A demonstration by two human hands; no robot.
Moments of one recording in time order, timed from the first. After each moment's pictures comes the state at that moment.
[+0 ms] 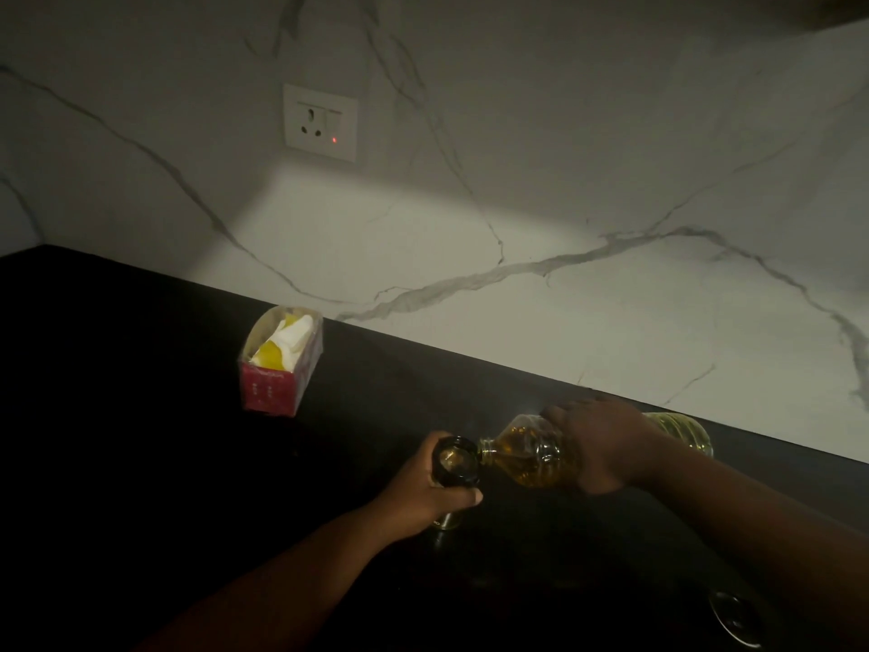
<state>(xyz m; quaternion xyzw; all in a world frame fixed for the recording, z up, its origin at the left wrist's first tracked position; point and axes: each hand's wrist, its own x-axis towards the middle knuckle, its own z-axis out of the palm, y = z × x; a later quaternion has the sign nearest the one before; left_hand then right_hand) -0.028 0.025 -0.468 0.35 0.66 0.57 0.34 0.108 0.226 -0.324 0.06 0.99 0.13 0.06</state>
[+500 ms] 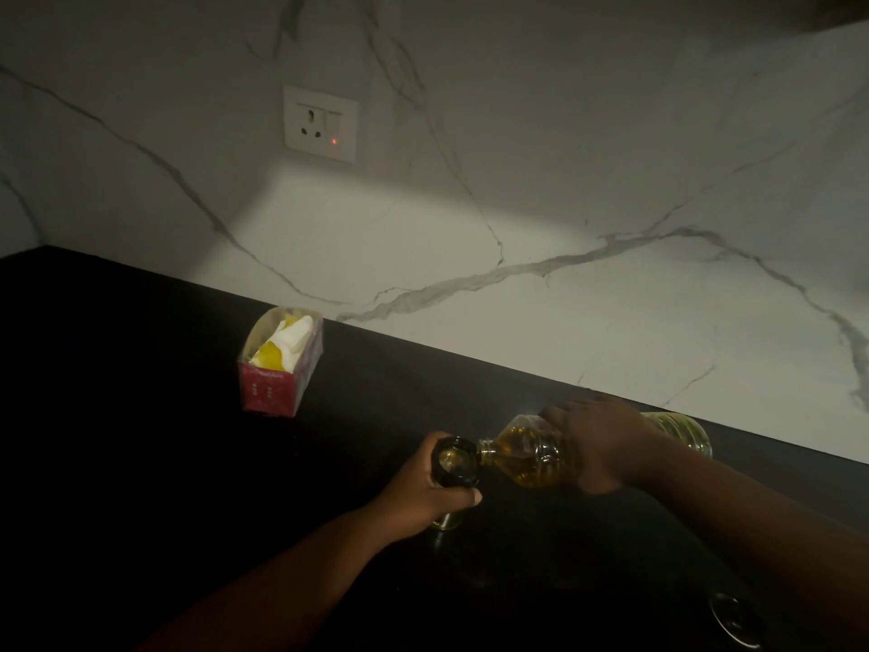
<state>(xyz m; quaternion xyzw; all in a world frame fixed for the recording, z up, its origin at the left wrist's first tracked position) -0.031 0.026 -0.474 0.35 0.66 0.57 0.33 0.109 0.226 -0.323 0.06 0.99 0.14 0.06</state>
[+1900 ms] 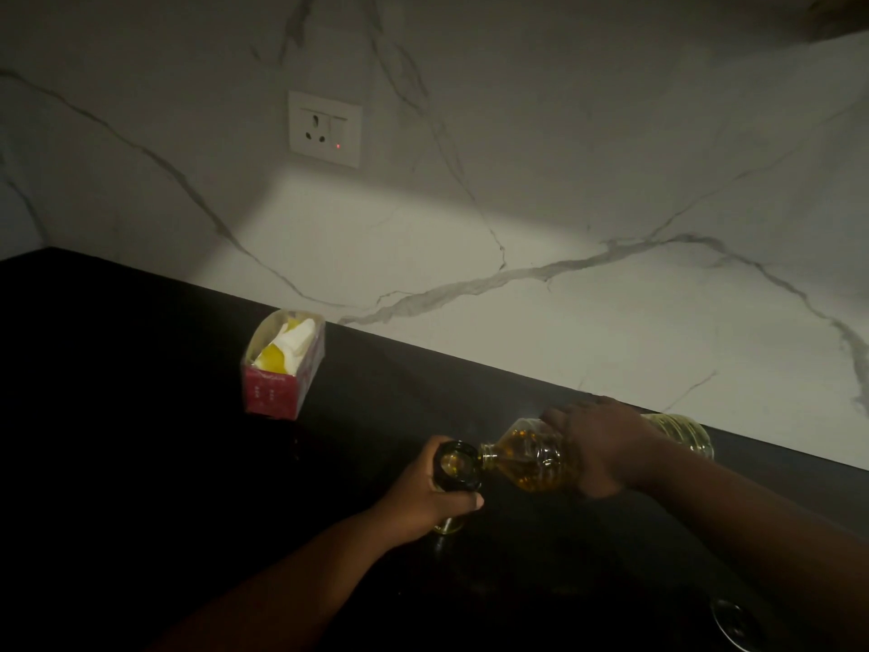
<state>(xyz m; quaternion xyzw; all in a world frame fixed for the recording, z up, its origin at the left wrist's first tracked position) -0.027 0.023 -0.466 0.35 0.67 0.57 0.34 0.107 0.229 -0.322 0.06 0.99 0.14 0.07</state>
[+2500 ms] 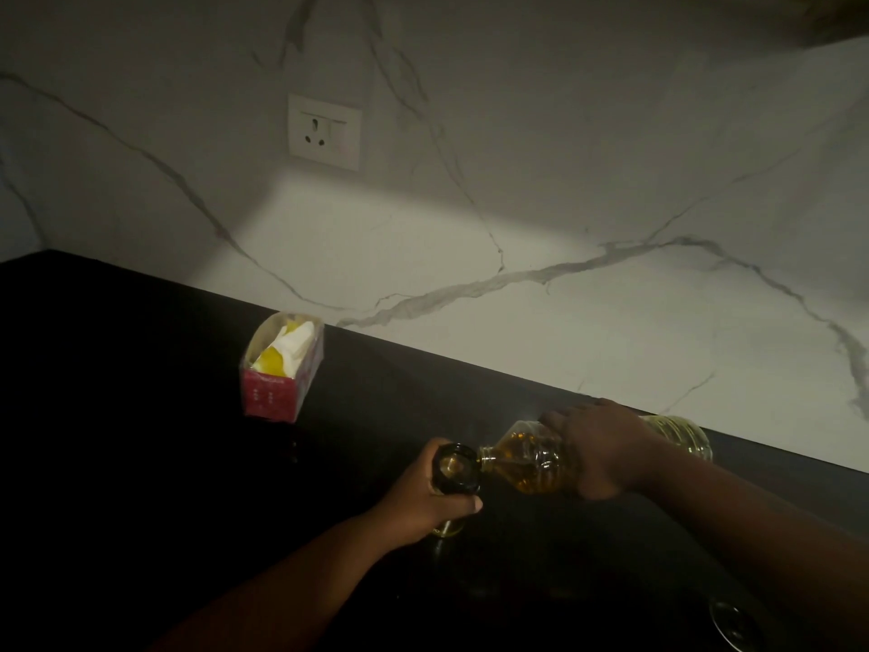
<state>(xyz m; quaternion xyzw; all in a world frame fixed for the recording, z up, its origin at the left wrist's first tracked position) -0.027 0.023 -0.464 0.34 0.66 0.56 0.35 0.106 0.229 -0.323 0.06 0.98 0.15 0.07</state>
